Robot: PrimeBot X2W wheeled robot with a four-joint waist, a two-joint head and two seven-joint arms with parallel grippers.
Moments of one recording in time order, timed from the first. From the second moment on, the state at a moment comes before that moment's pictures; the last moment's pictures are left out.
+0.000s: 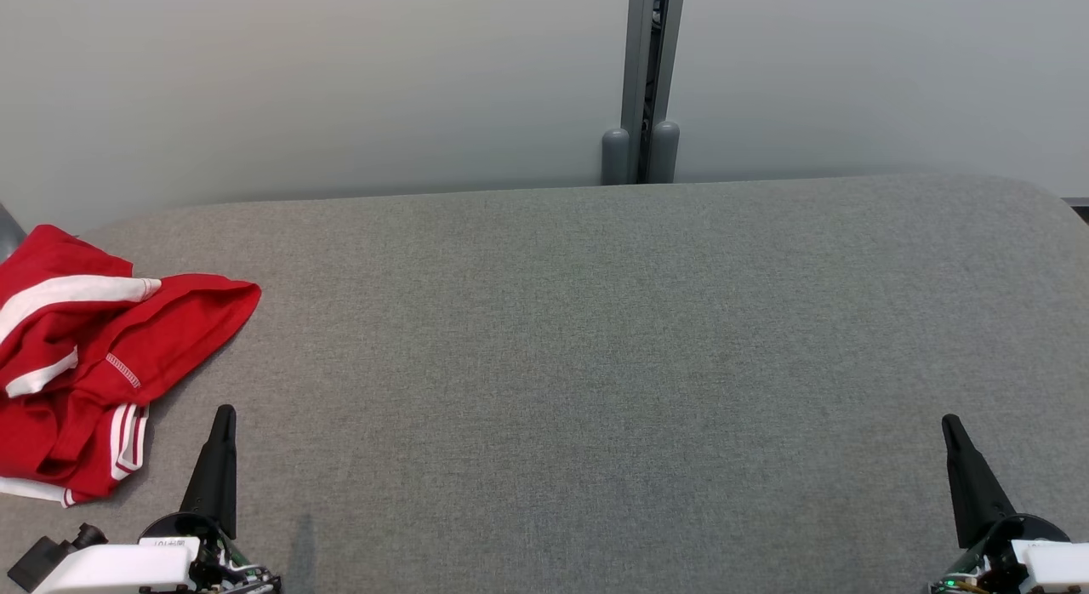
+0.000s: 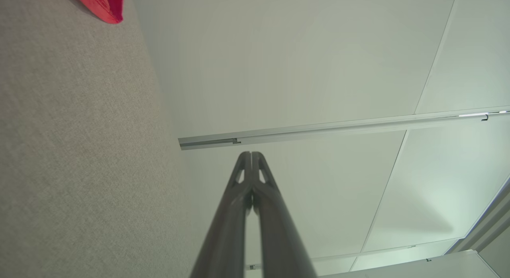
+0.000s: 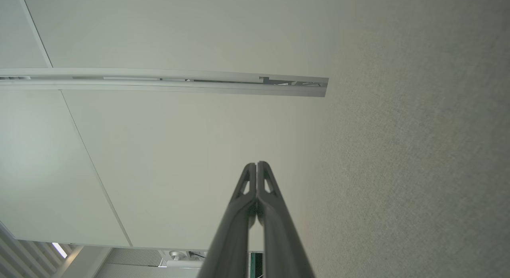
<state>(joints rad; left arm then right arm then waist) 0.03 0.05 0.11 0.12 -1.63 -0.13 0.14 0.07 -0.05 -0.09 0.07 1.63 0.13 0.08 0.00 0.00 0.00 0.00</state>
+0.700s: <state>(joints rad) 0.03 0.05 0.11 0.12 -1.63 -0.13 0.14 0.07 -0.05 -0.09 0.07 1.63 0.13 0.08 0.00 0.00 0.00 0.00</state>
